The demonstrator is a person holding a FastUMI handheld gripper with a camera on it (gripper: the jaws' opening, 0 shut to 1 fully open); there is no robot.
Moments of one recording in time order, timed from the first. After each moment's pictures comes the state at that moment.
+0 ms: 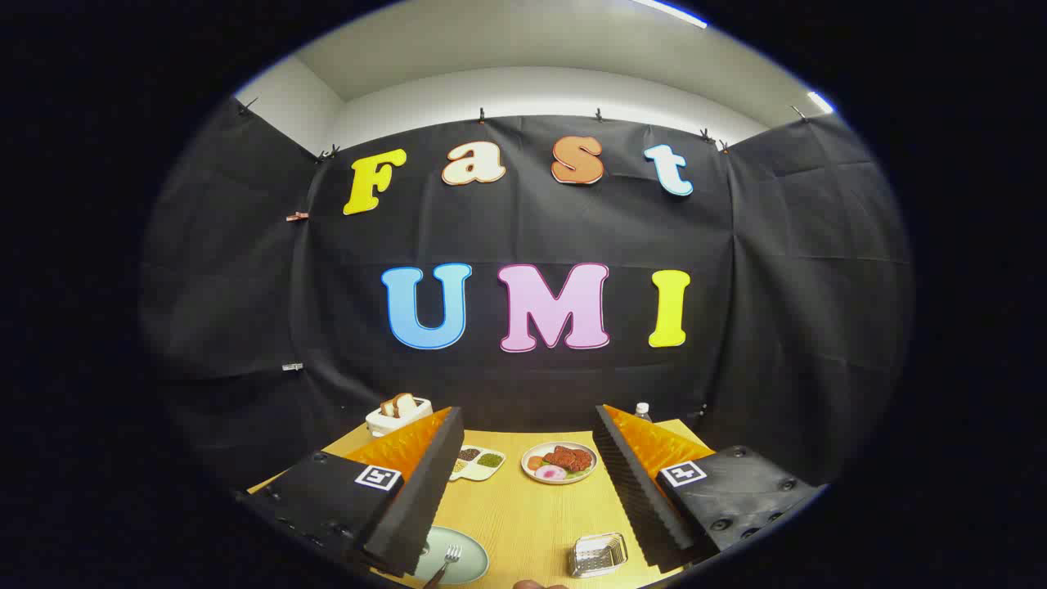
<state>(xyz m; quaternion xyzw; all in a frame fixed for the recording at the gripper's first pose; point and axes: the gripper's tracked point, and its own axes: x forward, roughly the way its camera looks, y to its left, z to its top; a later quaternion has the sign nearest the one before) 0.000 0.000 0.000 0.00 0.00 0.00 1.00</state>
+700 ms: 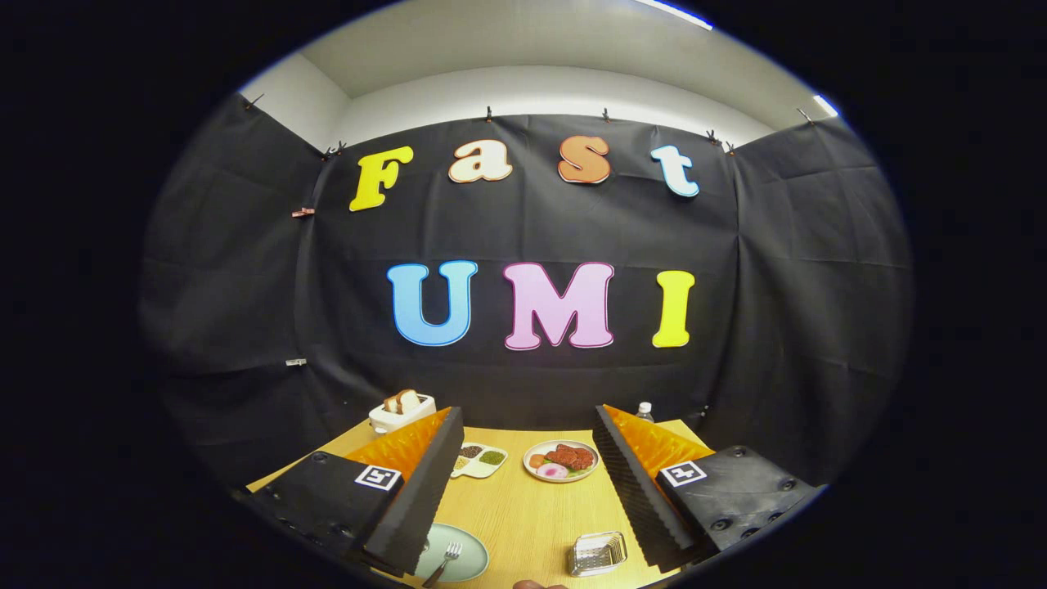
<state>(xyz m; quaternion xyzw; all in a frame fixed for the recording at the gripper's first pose) -0.004 0.008 0.000 -0.01 0.00 0.01 1.00</state>
